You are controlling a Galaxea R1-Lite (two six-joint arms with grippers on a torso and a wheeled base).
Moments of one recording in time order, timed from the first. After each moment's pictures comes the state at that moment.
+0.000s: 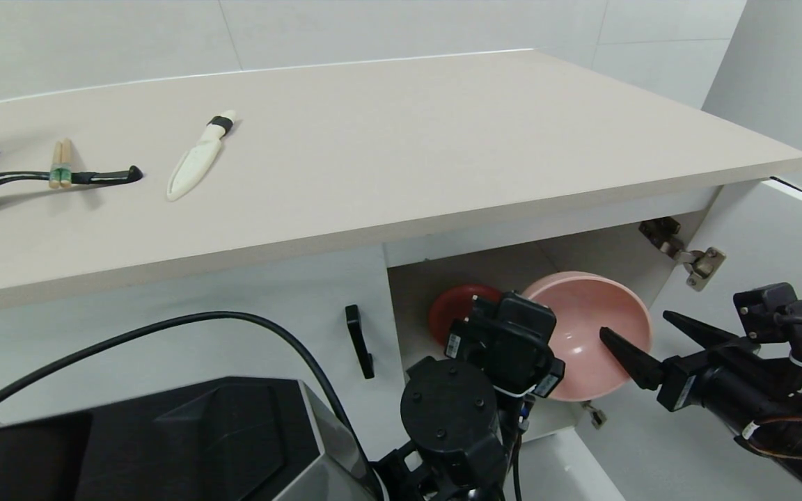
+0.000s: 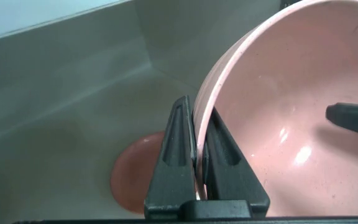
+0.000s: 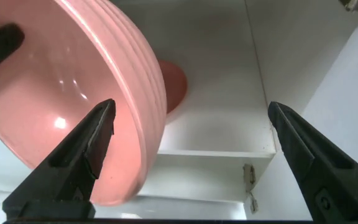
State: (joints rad) left arm -1.04 2.25 -0.93 -1.57 0.60 0.29; right arm 0.41 1.69 -0.11 -1.57 -0.07 0.04
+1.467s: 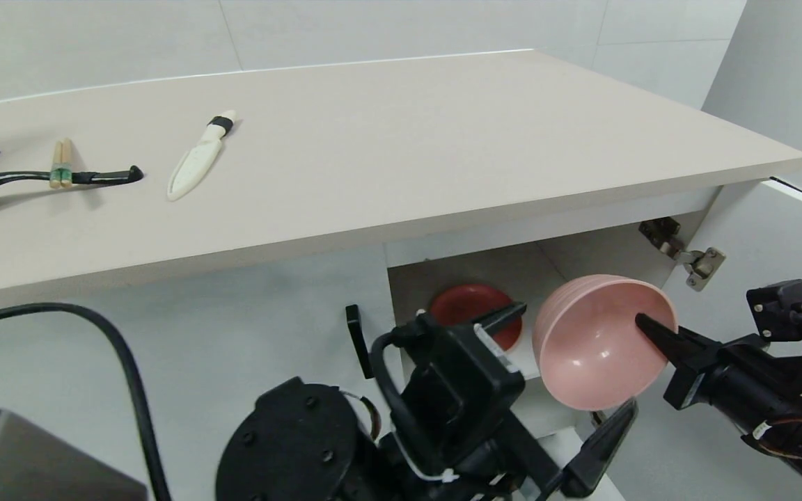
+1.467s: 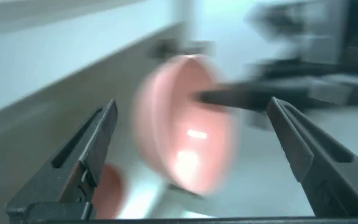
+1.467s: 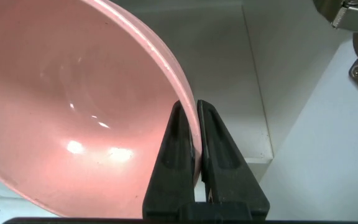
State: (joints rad) left arm -1.06 1.94 -0.56 -1.57 0.03 0.14; right arm 0.41 1.66 -0.11 -1.57 -0.07 0.04
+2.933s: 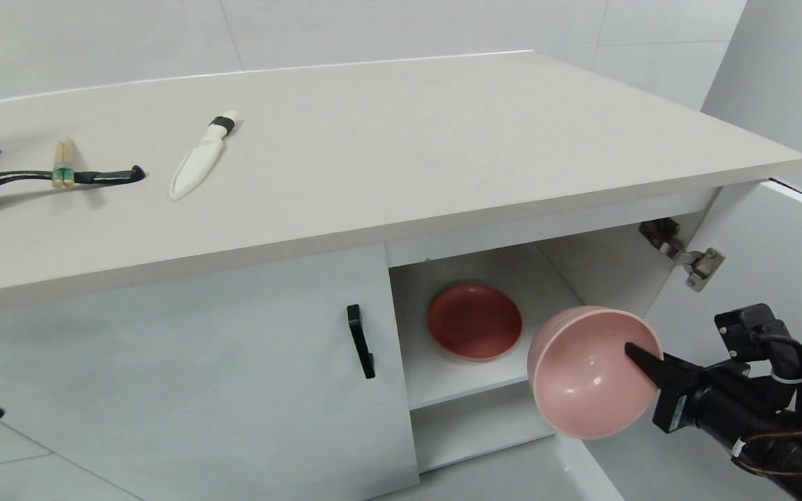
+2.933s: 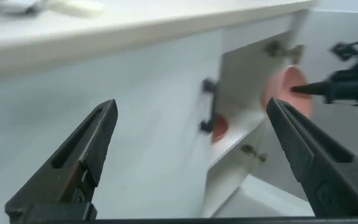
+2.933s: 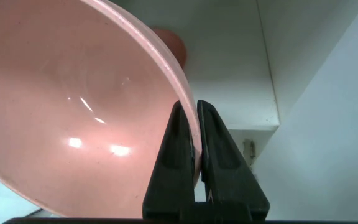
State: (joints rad) left arm -0.39 0.48 0.00 -0.75 -0.11 -0.01; right arm 0.41 1.74 -0.06 -1.57 -0.07 0.08
